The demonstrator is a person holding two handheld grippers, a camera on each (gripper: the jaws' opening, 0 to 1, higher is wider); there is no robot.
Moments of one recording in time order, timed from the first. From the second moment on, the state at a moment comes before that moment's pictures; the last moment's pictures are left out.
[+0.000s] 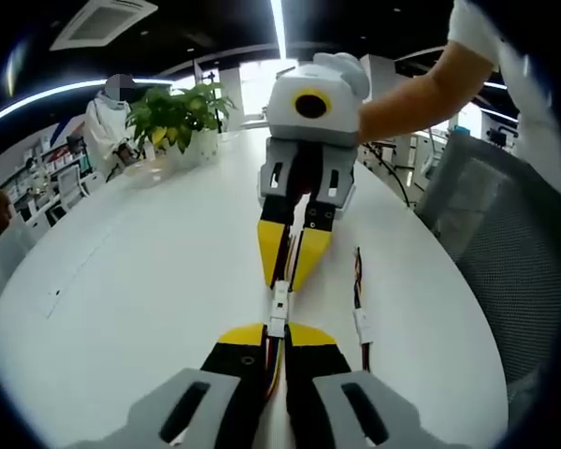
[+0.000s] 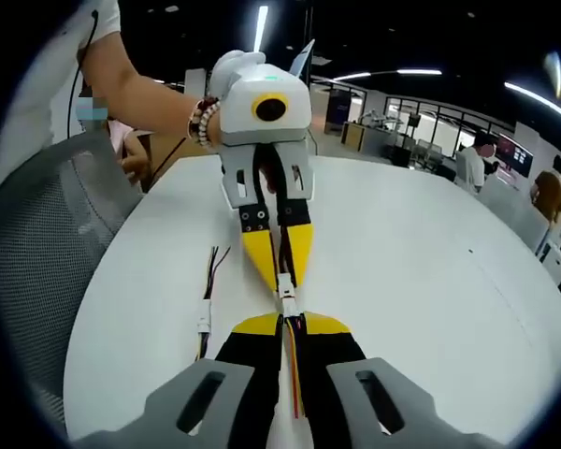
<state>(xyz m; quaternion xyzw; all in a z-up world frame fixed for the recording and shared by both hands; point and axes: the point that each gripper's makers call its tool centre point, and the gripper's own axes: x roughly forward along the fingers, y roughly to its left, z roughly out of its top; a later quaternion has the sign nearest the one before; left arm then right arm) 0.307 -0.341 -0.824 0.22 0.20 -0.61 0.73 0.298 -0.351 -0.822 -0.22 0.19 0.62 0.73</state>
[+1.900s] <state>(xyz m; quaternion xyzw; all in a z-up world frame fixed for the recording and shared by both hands) 0.309 -0.338 -0.824 0.21 0.22 -0.60 0.74 0.300 -0.347 -0.816 -0.24 0.18 0.60 0.74</state>
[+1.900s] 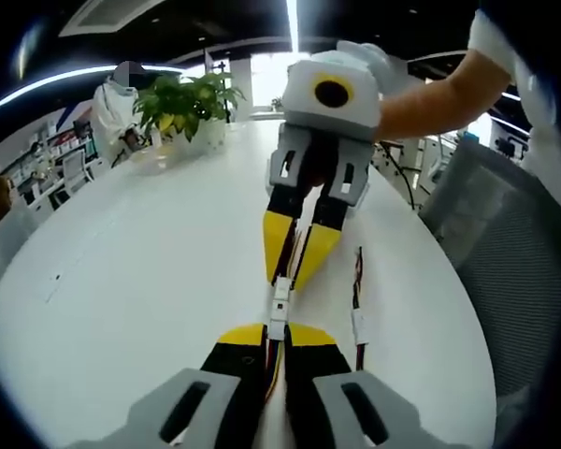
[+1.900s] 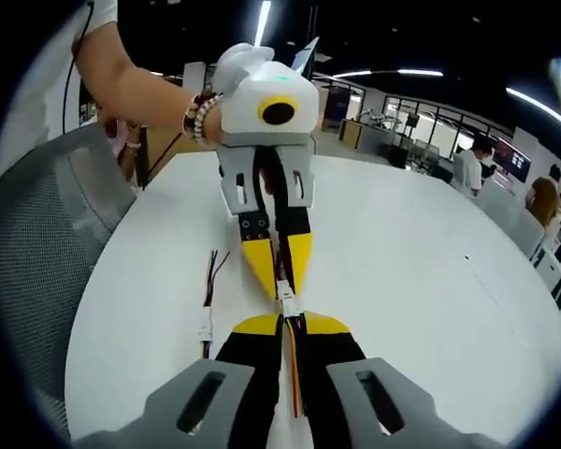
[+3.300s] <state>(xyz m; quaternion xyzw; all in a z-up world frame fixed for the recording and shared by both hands) 0.298 -0.343 -0.817 0.23 0.20 -0.62 0.72 0.294 -0.343 -0.820 -0.25 0.20 0.61 0.72</state>
